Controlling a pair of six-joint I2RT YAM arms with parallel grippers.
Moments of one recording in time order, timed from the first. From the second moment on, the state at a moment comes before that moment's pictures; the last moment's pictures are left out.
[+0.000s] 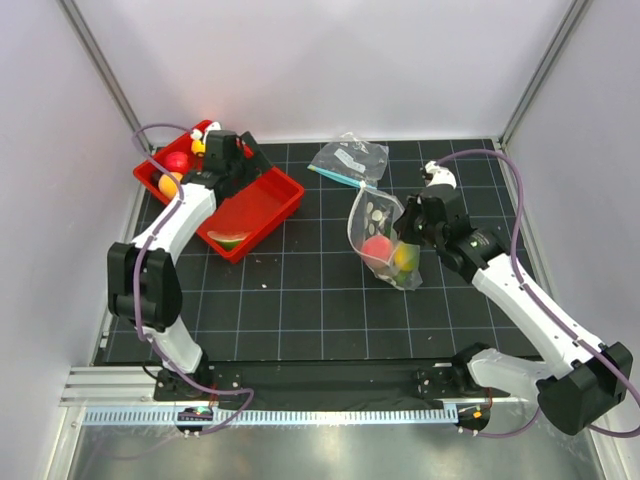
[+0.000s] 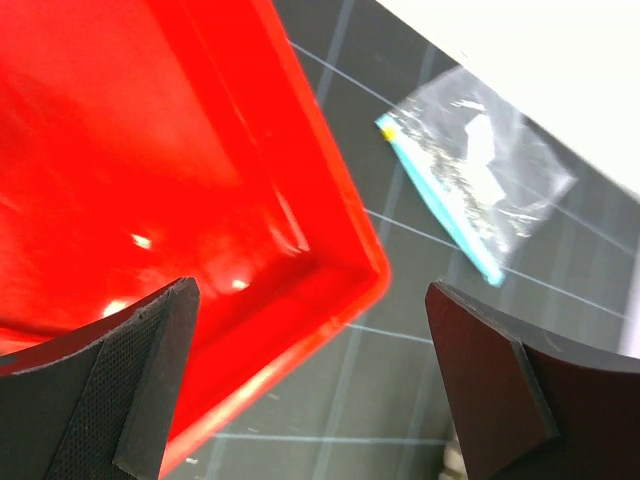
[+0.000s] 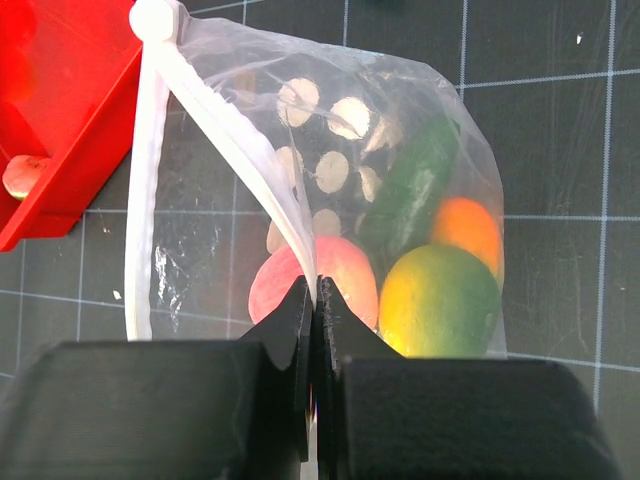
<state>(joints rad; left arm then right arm) -0.23 1.72 1.43 -0.31 -0.10 -0.72 0.48 1.11 1.02 -0.52 0.16 0.53</state>
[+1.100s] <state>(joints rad) -0.79 1.50 1.19 -0.27 -0.12 -0.69 0.48 1.07 0.99 -0.52 0.03 0.47</state>
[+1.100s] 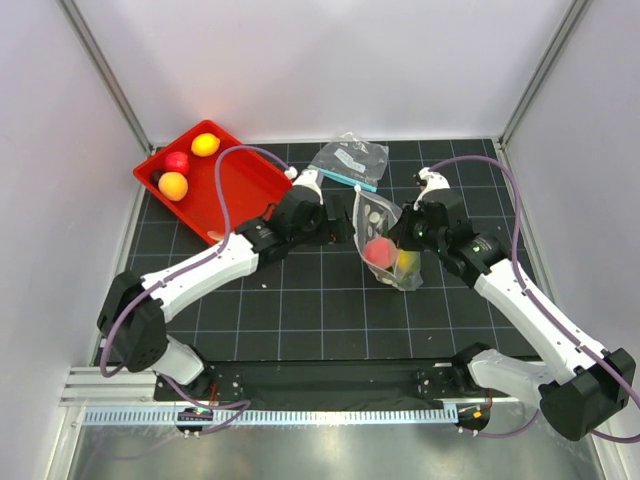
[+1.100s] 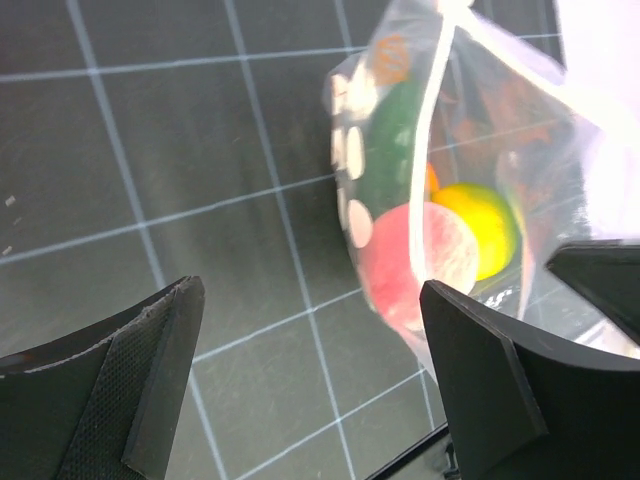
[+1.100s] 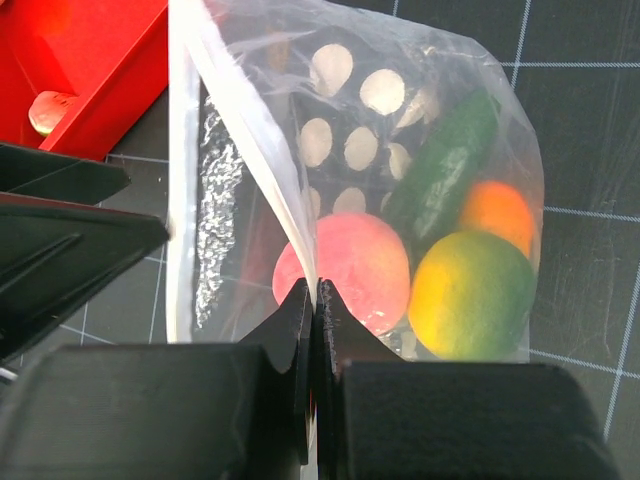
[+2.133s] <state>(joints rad) -0.80 1.61 1.51 -0.36 0.08 -0.59 0.60 1.11 0.99 -0.48 -0.01 0.54</state>
